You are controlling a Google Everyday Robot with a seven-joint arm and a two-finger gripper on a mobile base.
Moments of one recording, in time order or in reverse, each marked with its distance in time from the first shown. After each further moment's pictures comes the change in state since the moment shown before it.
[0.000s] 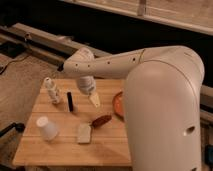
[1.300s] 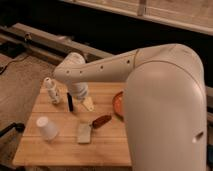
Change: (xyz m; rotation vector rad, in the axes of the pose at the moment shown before) arm -0.065 0.000 -0.009 0.054 0.007 -0.168
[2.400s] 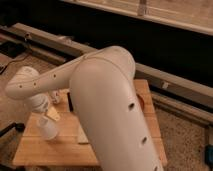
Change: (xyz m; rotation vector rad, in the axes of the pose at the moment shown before) arm -0.154 -0.098 0.019 0.010 -0.090 -0.381
